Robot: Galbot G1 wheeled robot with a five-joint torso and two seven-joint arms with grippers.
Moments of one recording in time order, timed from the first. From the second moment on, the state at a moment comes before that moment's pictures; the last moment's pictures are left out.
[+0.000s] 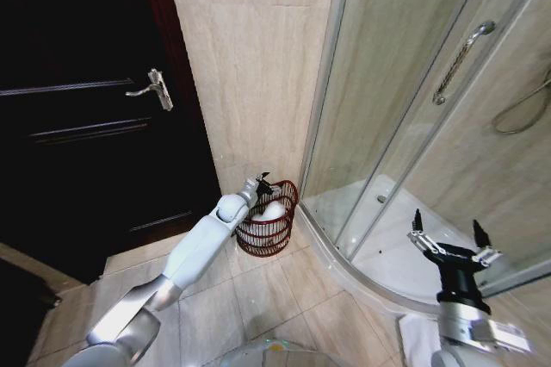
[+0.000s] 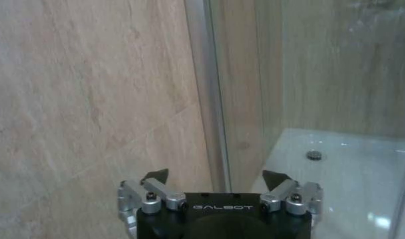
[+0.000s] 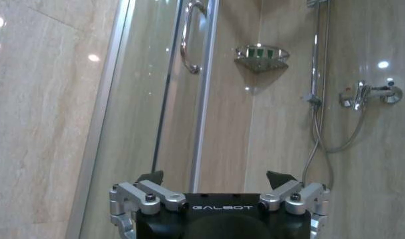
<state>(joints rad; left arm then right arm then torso) 0.60 -1.21 0.06 -1.45 -0.34 0.36 0.14 -1.82 1.61 0.88 2.41 0.09 0.17 0.06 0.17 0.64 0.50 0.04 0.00</state>
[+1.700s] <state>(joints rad) 1.45 -1.29 -0.59 -2.11 -0.22 -0.01 -0.16 -1.91 1.61 0.87 2.41 0.16 0.17 -0.03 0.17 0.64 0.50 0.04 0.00</state>
